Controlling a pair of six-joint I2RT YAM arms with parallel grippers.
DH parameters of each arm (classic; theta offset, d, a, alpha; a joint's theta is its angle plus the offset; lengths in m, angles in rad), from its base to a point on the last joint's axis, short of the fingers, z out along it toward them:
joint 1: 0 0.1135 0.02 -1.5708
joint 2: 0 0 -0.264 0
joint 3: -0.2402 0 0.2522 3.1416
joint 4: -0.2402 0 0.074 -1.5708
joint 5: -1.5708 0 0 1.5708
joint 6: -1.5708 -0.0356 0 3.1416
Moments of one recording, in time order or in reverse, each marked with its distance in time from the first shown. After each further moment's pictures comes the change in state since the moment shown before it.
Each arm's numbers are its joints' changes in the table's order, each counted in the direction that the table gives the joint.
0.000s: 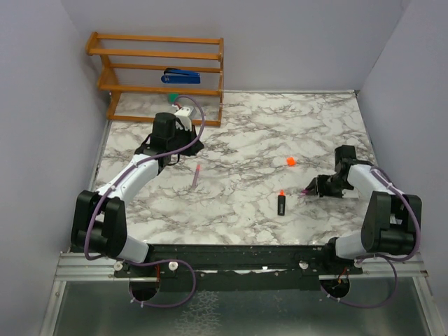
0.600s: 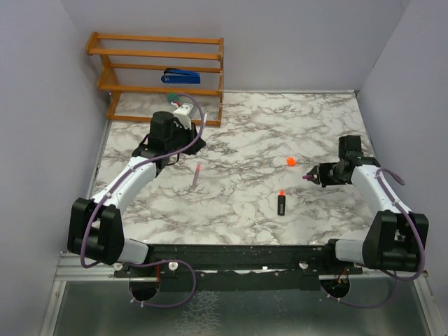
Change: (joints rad) left arm -0.005 -0.062 0.000 0.010 -0.030 0.011; right arm 0.027 -0.135 -0.084 0.008 -0.013 0.101
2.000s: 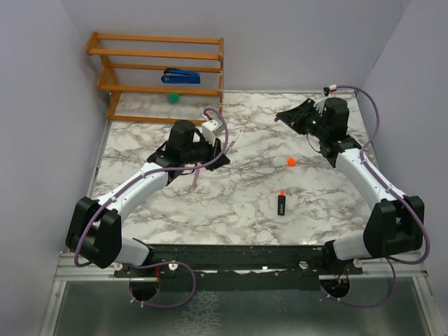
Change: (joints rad) left arm -0.195 -0.009 0.025 0.013 -0.164 -0.099; right arm 0.268 0.093 -0.233 0.789 0.151 0.602
